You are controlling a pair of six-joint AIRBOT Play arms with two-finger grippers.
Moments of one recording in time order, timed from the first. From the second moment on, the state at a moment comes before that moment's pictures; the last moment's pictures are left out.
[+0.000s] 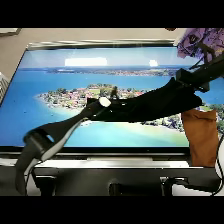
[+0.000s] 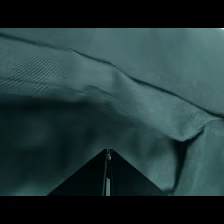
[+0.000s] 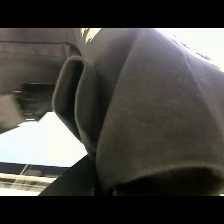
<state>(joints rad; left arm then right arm) -0.71 -2.07 1.71 0.44 -0.61 -1.78 -0.13 -1.49 1.86 -1.24 1.75 1.69</state>
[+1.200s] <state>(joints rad) -0.07 -1.67 1.96 1.14 -1.36 -1.87 0.35 -1.63 1.89 -1.24 1.48 2.05</state>
